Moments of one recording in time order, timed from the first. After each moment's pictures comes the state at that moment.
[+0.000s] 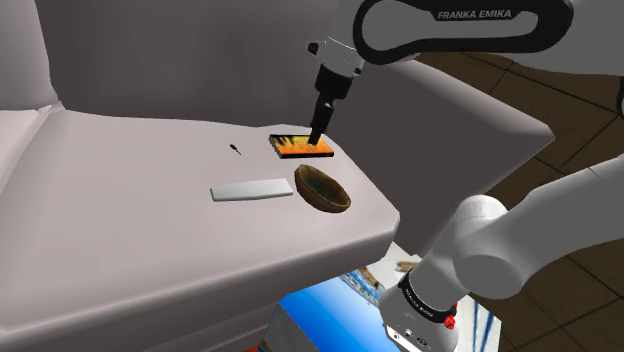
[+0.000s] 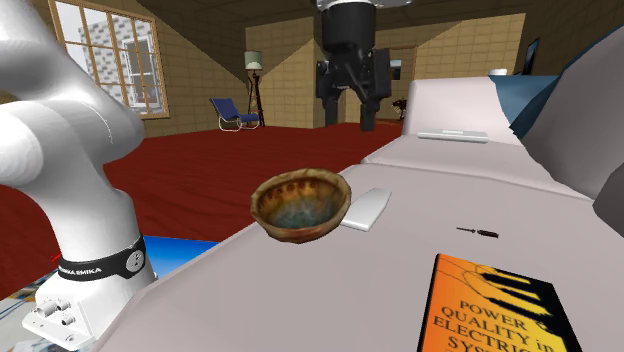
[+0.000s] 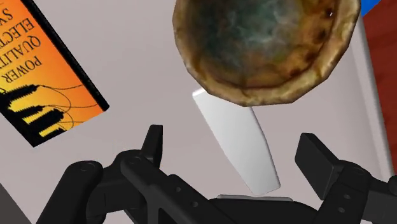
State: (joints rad) arm 0.20 -0.43 -0.04 -2.33 0.01 1.94 -0.51
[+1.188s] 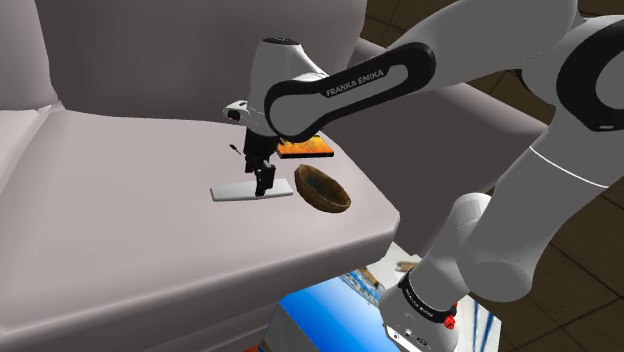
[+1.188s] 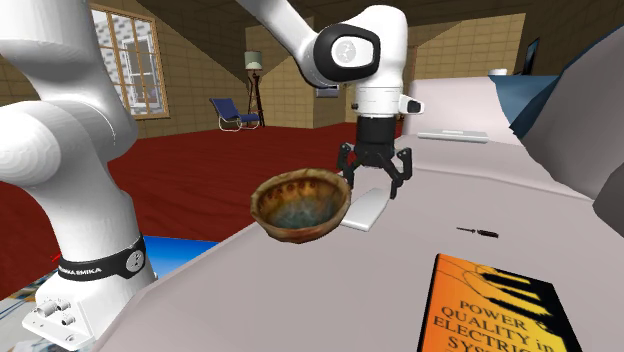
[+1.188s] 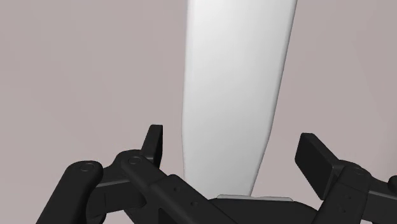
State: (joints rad) arm 0.34 0.00 0.03 -2.28 0.00 2.27 -0.83
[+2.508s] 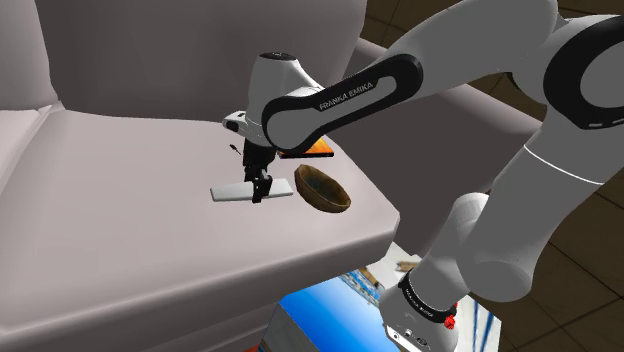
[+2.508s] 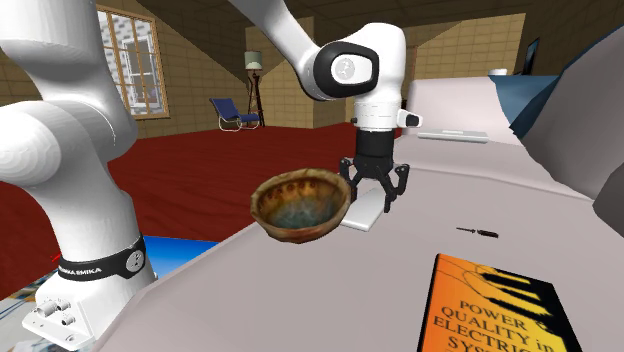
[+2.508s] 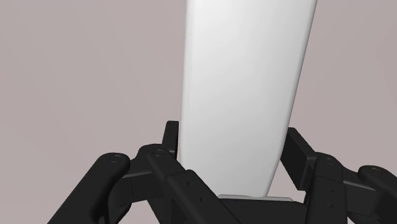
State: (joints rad) arm 0.34 0.04 0.03 -2.31 0.00 2.34 -0.83
